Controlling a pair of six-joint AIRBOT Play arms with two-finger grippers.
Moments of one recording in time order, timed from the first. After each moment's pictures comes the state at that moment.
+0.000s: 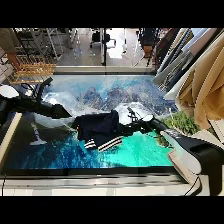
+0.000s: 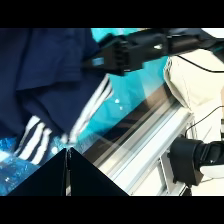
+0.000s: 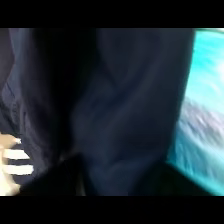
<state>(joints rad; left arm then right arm) 0.08 -1.43 1.46 0.75 -1.49 -1.16 0.24 -1.79 1.20 -0.50 0.95 1.10</state>
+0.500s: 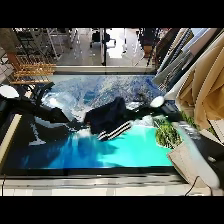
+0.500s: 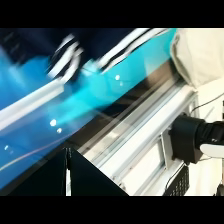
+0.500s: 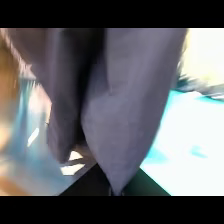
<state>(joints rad) 0.08 -1.43 1.46 0.83 -1.60 -1.22 0.13 -1.53 1.42 -0.91 1.09 1.45</state>
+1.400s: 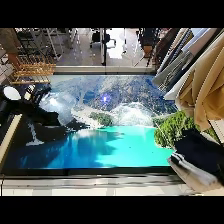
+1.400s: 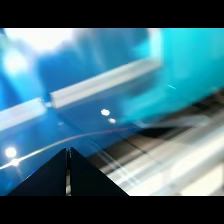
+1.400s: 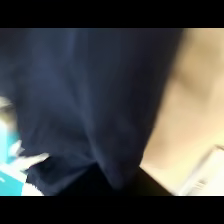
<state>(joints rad) 0.08 -1.43 1.46 1.14 -1.53 -1.30 -1.34 -0.81 0.67 -1.22 1.38 1.44</state>
